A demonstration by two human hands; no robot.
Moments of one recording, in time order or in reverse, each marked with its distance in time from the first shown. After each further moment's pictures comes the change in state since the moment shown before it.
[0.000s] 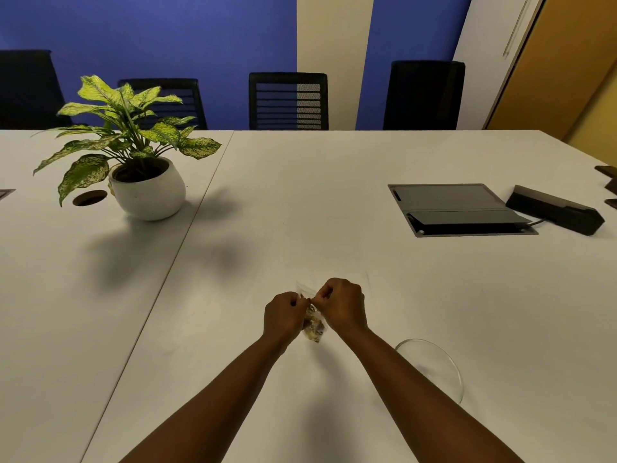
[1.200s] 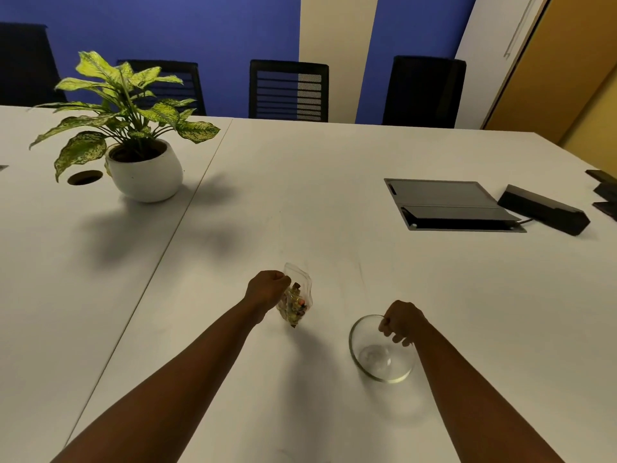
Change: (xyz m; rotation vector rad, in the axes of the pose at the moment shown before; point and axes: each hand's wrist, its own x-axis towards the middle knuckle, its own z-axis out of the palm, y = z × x) left_hand 0.022 -0.010 -0.019 -0.042 -0.090 -0.131; right_hand 0.011 0.115 -0.065 -0.266 -0.437 0.479
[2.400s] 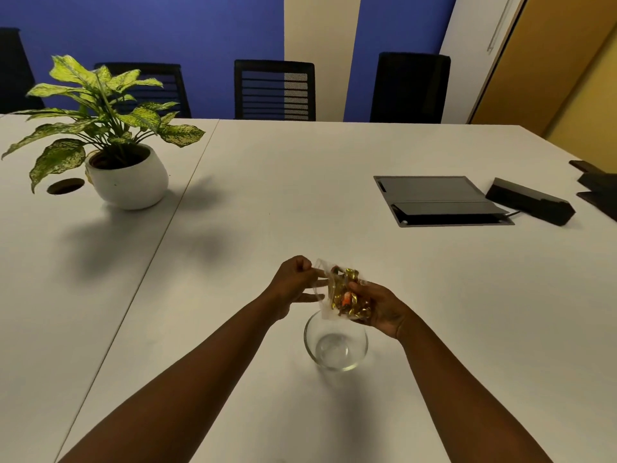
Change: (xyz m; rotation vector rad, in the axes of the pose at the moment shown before) left_hand -0.012 0.040 0.031 -0.406 -0.345 0.096; right_hand 0.002 -0.019 0.007 1.117 -0.402 -0.356
